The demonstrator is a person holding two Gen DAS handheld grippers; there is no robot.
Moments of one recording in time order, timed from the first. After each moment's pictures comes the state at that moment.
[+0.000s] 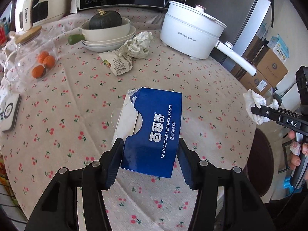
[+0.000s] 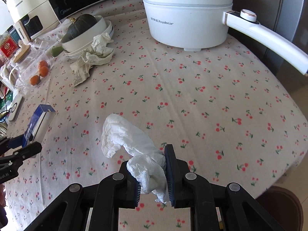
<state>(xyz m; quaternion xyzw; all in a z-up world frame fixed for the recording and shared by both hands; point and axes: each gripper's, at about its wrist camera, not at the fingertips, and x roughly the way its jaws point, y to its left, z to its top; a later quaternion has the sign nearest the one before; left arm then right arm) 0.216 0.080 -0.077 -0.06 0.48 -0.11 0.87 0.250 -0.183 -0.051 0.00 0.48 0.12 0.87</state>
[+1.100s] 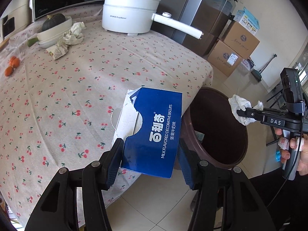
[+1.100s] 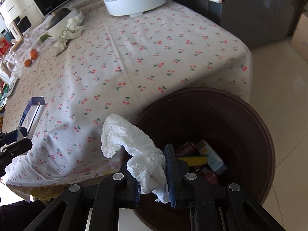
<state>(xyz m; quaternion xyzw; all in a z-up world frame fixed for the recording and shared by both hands) 0.111 -0.053 -0.073 -0.02 0.49 -0.21 0.84 0.110 -0.316 -0.069 0.05 0.51 0.07 0.85</state>
